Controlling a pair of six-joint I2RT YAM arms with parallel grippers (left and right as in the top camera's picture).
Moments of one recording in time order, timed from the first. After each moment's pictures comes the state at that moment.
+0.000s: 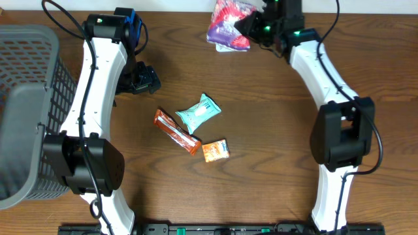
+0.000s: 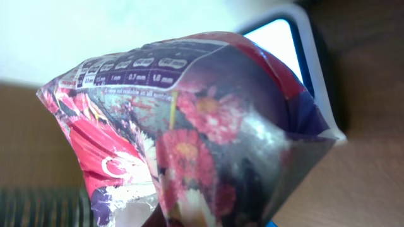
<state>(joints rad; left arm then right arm) -0.09 1.95 1.94 -1.62 -0.08 -0.53 0.22 2.21 1.89 -0.28 -0.47 0.71</state>
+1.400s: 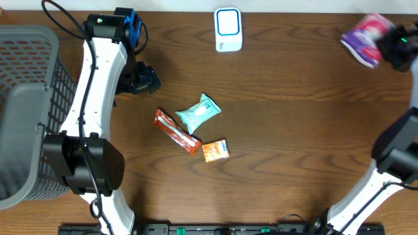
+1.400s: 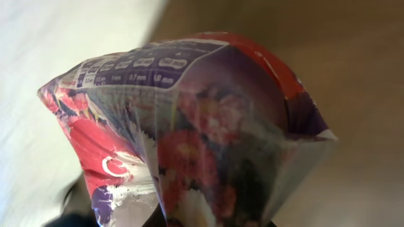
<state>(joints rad) -0.09 1.95 1.94 -1.62 -0.08 -0.53 -0.49 2.19 1.99 -0.74 -0.32 0.63</state>
